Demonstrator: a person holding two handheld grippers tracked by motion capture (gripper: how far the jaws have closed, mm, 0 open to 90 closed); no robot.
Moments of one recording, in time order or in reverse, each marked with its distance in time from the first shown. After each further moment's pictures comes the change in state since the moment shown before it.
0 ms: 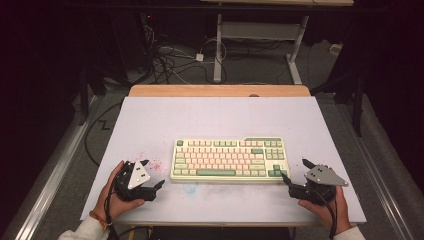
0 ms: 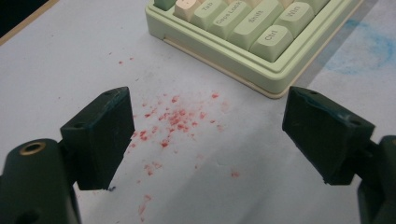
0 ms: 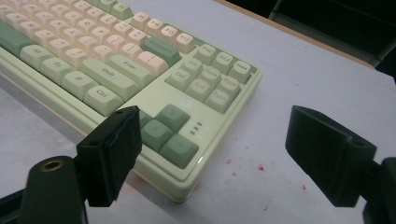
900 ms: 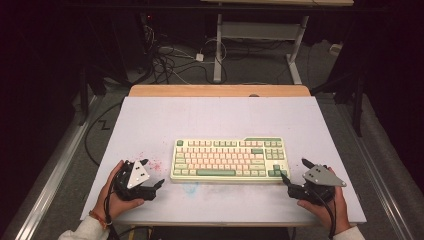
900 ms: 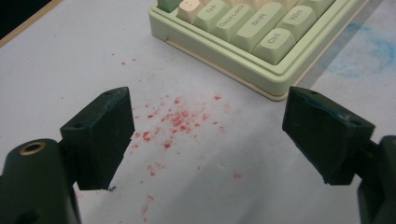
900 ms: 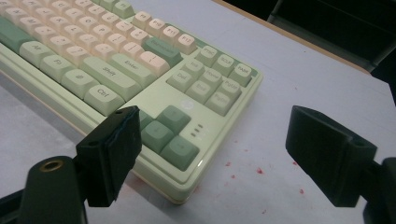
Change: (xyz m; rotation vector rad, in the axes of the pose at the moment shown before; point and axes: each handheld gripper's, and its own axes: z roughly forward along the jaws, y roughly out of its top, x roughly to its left) left arm 0.002 0.001 -0.001 -0.003 0.000 -0.012; right arm 0.002 0.001 0.001 0.000 -0.008 -0.028
